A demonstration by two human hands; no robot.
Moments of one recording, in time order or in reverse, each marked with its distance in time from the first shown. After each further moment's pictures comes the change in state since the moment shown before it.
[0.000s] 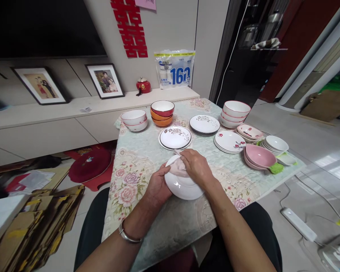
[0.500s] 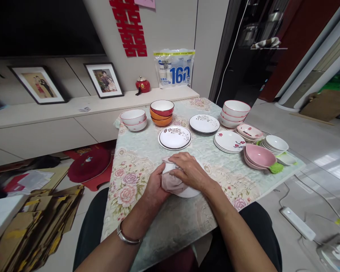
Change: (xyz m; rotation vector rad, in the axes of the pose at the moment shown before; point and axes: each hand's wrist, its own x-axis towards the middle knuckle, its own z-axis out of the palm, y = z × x) left_hand 0.002 0.005 0.003 -0.048 0.038 -0.170; right_hand -0.002 -0.012 -0.001 0.128 -0.150 -0.271
